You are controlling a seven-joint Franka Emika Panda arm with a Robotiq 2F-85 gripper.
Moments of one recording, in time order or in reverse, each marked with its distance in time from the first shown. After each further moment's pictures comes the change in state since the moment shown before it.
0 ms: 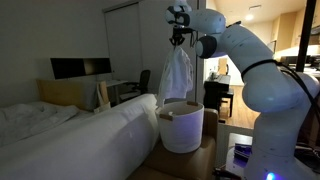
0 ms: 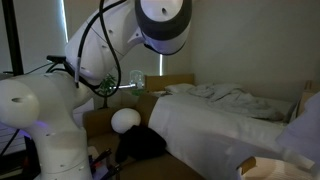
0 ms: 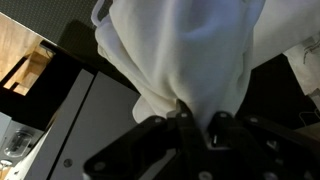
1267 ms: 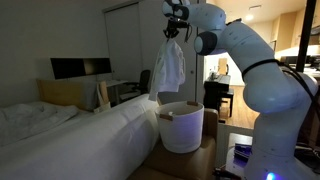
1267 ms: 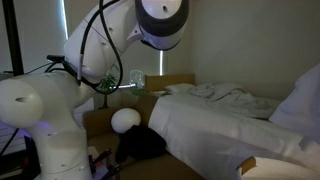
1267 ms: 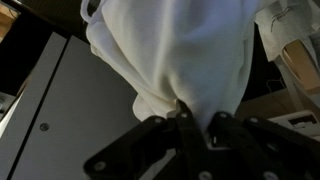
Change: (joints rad) arm 0.042 -0.046 0.044 0.004 0.019 0.117 -0.006
